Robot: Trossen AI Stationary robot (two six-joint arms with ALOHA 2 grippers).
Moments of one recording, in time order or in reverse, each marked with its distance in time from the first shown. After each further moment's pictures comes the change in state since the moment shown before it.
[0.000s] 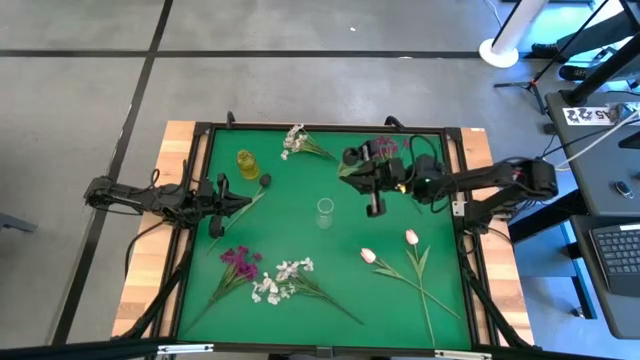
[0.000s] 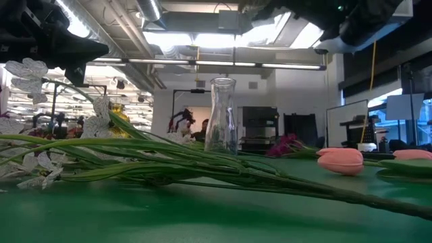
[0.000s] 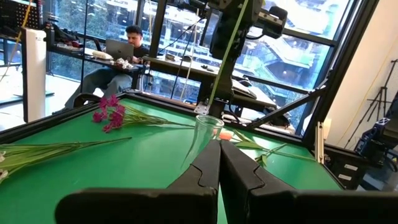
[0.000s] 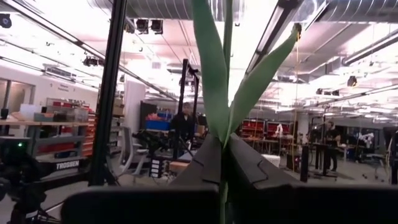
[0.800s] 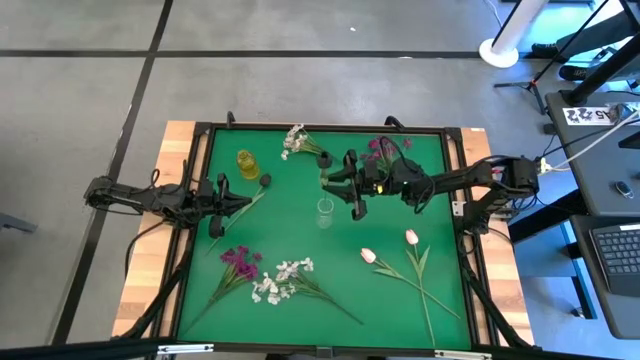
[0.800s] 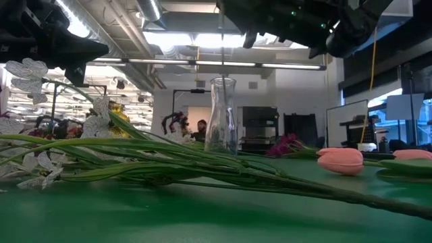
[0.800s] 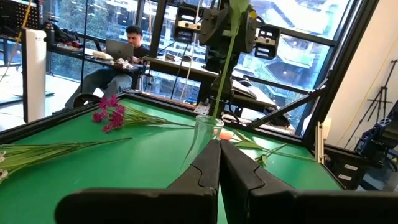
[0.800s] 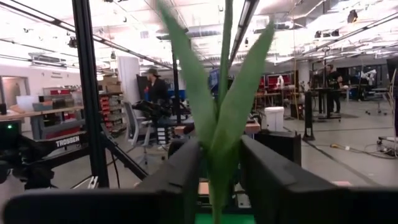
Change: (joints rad) left arm 0.000 0.000 0.000 0.000 0.000 0.000; right arm 0.000 0.144 0.035 -0.072 0.026 0.105
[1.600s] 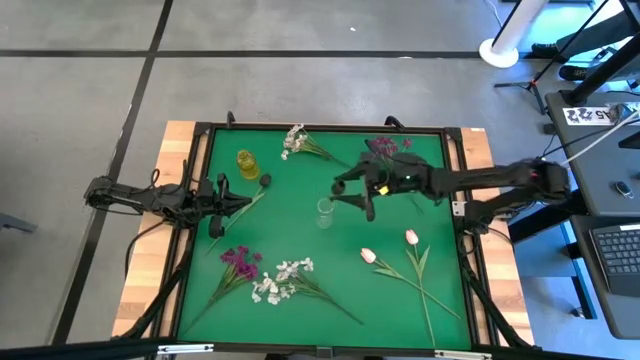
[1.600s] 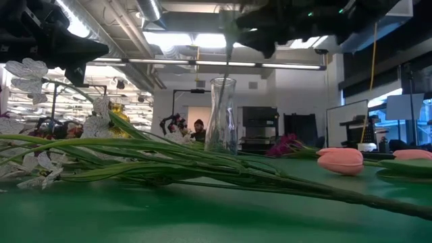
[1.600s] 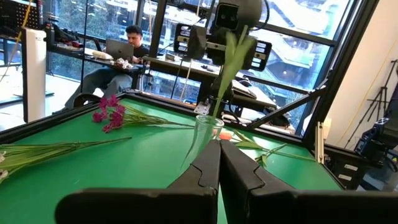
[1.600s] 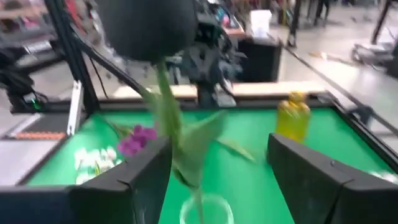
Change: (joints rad) left arm 0.000 0.000 0.000 0.000 0.000 0.000; right arm -0.007 -0.292 0.000 -0.755 0.053 -0.129
